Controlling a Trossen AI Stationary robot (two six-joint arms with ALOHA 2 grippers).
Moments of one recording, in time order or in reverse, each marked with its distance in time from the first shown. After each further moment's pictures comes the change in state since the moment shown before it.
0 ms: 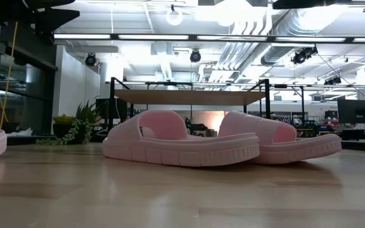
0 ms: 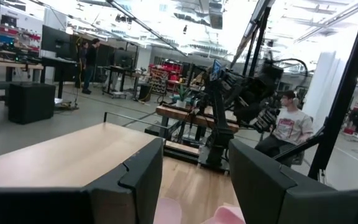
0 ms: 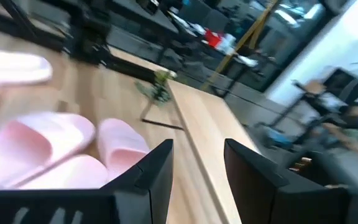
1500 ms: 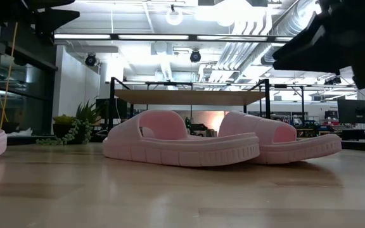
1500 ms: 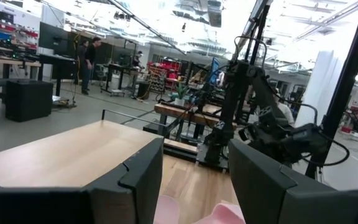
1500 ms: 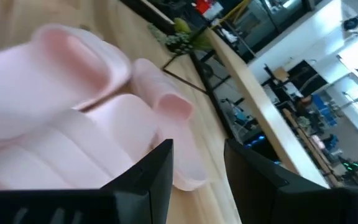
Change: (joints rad) left arm 0.000 0.000 0.000 -0.008 0.008 -0.011; right arm 0.221 0.717 0.049 0.071 0.293 0.398
